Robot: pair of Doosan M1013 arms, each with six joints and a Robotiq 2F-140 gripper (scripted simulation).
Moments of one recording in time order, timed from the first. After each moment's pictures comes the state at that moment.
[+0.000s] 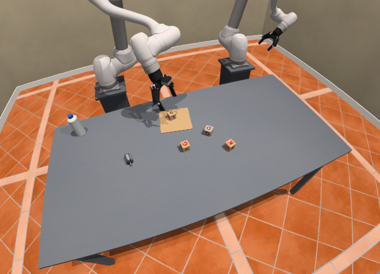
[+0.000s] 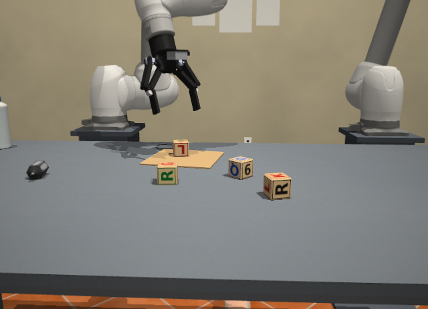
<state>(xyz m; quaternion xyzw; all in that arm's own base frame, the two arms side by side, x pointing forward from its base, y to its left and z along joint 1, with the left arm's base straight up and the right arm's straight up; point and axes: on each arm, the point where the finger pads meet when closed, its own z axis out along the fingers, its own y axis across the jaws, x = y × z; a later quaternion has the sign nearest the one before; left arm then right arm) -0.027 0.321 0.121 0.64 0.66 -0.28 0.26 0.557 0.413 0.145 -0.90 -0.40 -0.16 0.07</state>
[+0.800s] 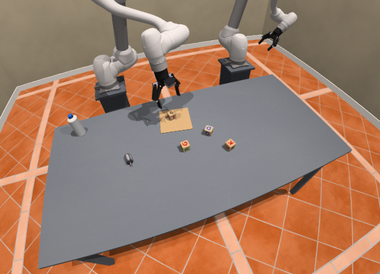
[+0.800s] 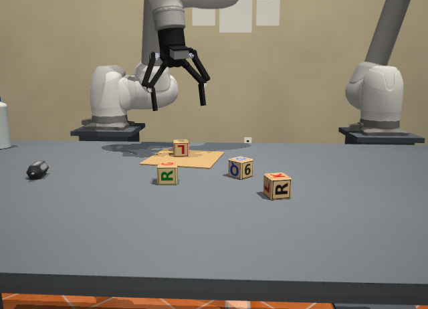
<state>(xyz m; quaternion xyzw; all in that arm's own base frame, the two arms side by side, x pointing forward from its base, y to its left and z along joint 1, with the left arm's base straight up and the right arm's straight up) -0.027 0.321 0.121 0.64 0.66 -0.28 0.26 0.553 0.420 0.156 -0.97 -0.24 -0.06 0.05</state>
